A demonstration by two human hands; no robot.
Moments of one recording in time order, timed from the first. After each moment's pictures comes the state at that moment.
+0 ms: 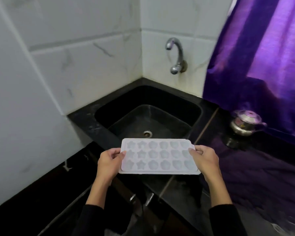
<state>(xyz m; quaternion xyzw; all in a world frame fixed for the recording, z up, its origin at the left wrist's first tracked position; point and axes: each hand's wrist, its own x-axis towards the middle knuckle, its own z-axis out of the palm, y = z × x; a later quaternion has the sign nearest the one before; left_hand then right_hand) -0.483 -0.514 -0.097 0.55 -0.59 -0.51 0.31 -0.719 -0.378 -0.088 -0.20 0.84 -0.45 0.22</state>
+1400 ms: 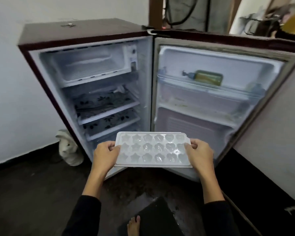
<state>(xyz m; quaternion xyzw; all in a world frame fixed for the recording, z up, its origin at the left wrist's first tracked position) -0.123 -0.105 -0.078 0.87 0.08 -0.02 0.48 -0.177 -0.359 -0.071 -0.83 0.27 -0.11 0.46</state>
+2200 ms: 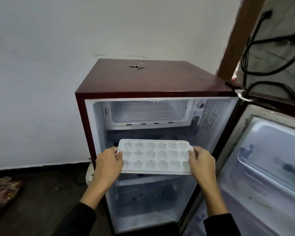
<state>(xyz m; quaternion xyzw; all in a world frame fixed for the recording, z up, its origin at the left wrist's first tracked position) 0.113 0.005 -0.042 0.91 0.17 0.17 0.35 0.165 -0.244 -0.043 -0.92 0.06 -0.13 0.37</state>
